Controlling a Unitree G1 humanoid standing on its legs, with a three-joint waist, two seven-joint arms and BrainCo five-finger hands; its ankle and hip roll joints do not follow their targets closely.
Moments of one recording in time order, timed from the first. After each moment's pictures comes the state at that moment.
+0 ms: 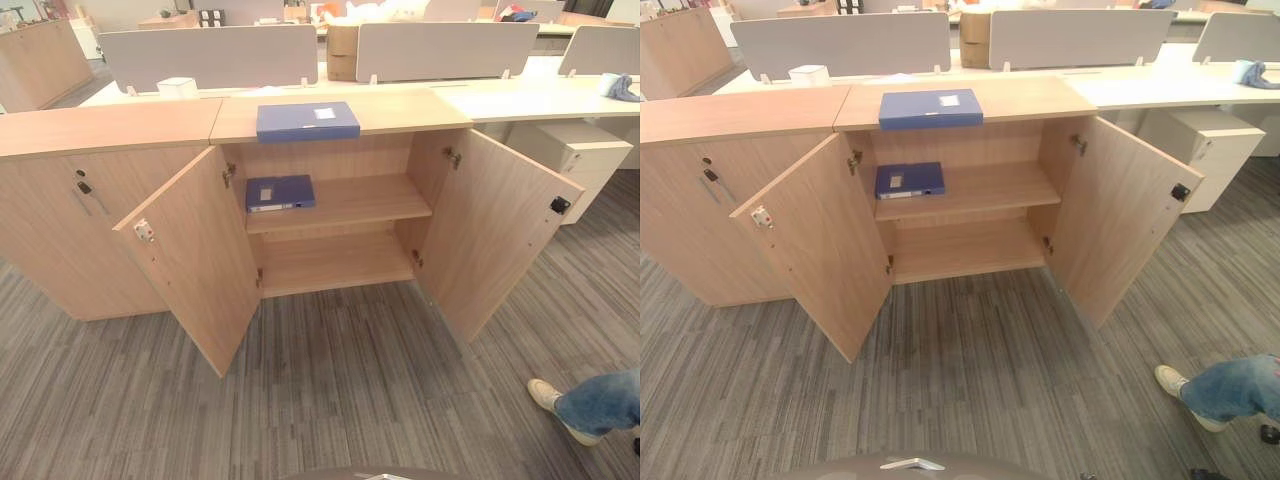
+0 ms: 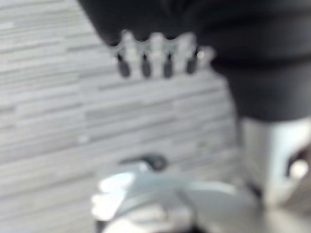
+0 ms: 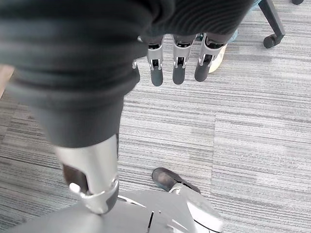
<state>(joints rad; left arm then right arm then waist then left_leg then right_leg) 0.08 0.14 -0.16 1.40 -0.14 -0.07 -0.10 0.02 -0.16 0.34 1.42 0.02 0.00 0.01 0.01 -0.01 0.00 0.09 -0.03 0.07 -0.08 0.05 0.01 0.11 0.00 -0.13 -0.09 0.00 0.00</state>
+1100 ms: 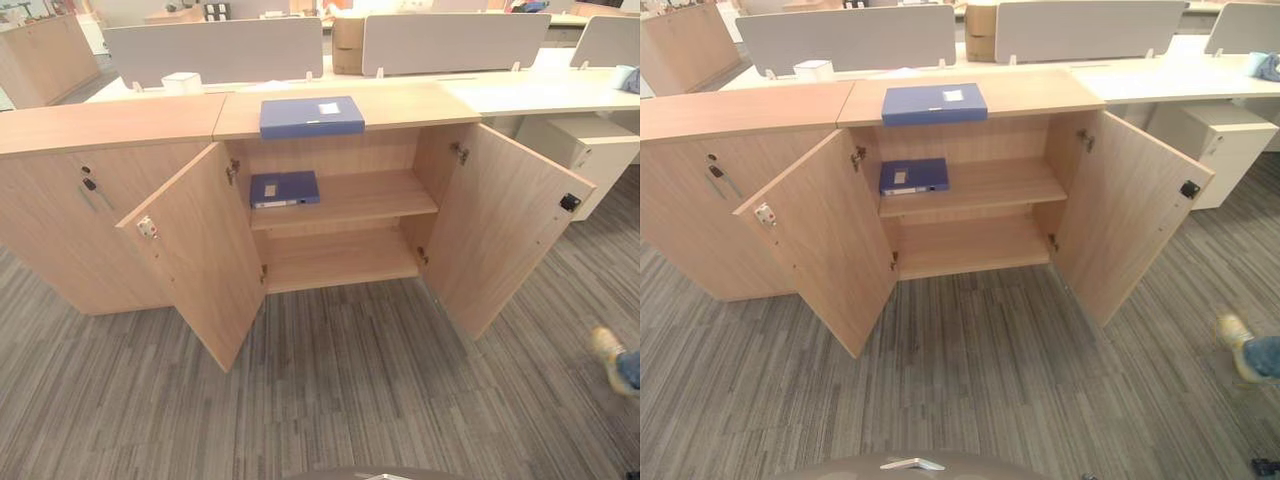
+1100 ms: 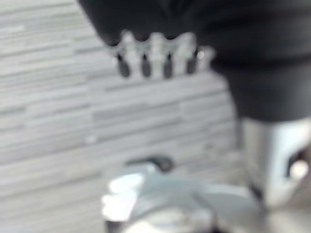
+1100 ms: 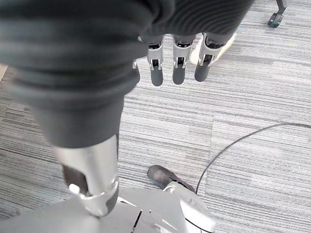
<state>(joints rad) 0.09 0.14 -0.16 1.40 -0.14 -0.06 -0.10 0.02 -0.17 0.34 1.42 0.02 0.01 0.01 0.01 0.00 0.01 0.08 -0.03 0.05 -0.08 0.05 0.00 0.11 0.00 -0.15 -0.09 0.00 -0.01</state>
